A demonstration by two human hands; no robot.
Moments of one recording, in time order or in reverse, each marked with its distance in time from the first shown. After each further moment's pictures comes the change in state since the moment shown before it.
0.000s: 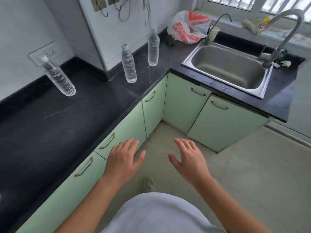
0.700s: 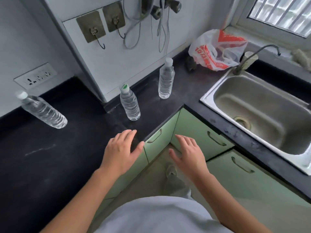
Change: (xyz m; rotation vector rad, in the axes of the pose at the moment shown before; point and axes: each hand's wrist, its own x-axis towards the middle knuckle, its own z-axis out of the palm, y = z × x) left_hand 0.300 -0.038 -0.024 -0.072 0.119 -0.186; right_hand 0.326 0.073 0.003 0.034 -0.155 -0.025
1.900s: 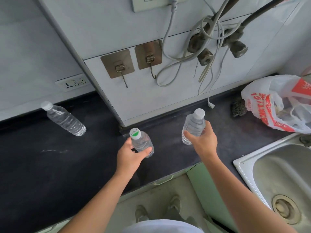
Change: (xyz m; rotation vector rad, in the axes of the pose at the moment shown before) left_hand 0.156 -0.005 0.026 -0.753 0.264 -0.933; right_hand 0.309 0.003 -0.026 0.647 -0.092 0.171
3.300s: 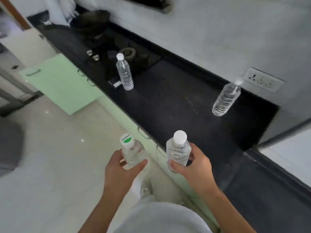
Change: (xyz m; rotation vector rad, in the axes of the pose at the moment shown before) left_hand -0.272 -0.127 -0.170 -0.438 1.021 -0.487; right_hand -0.247 -0.101 0.190 -0.212 -1.268 -0.608
